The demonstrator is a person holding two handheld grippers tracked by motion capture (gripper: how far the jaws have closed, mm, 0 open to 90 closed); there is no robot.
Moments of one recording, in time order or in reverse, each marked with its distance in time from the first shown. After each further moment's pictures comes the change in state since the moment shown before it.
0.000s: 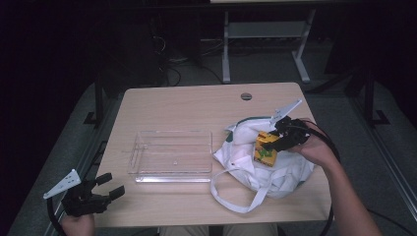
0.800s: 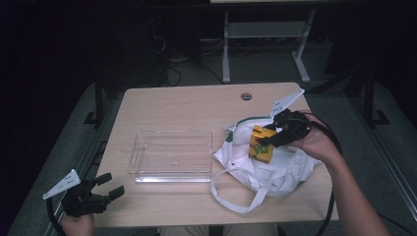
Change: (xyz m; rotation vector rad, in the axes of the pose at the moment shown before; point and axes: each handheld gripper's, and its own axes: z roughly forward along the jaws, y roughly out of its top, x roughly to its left) left arm 0.000 0.000 -0.001 -0.004 -0.001 0.001; right arm 0.021 0.033 -0.035 -0.063 0.051 -0.056
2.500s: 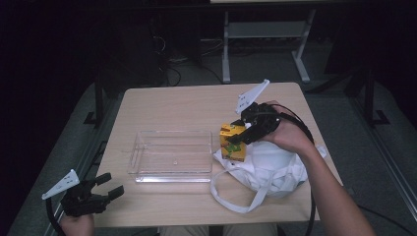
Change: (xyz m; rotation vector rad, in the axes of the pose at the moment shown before) left arm 0.000 0.000 -0.001 -0.008 0.001 -0.007; right arm 0.037 0.074 0.019 -0.033 0.098 -0.171
